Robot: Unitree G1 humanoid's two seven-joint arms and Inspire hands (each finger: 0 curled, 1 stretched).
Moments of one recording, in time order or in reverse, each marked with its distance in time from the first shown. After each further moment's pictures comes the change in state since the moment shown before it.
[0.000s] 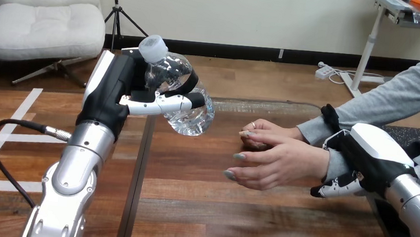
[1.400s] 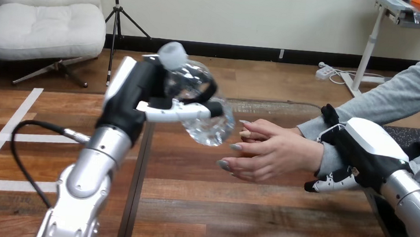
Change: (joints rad) left arm 0.000 -0.046 -0.033 -0.001 -0.008 0.002 -0.062; right arm 0.000 0.006 0.000 -0.033 0.011 -0.015 0.001
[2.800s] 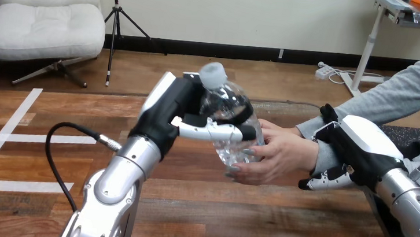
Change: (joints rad) left arm 0.000 -0.040 -0.107 0.001 0.033 0.043 -0.034; right arm 0.000 0.016 -0.003 -0.007 0.014 -0.014 0.000
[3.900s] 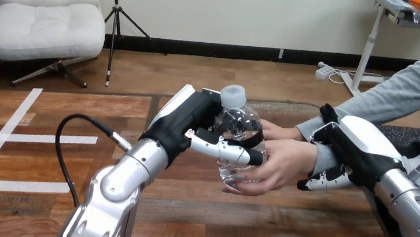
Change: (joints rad) left arm -0.027 0.042 -0.061 0.000 0.090 0.063 -0.094; right arm 0.005 0.003 0.000 -0.008 0.001 0.002 0.002
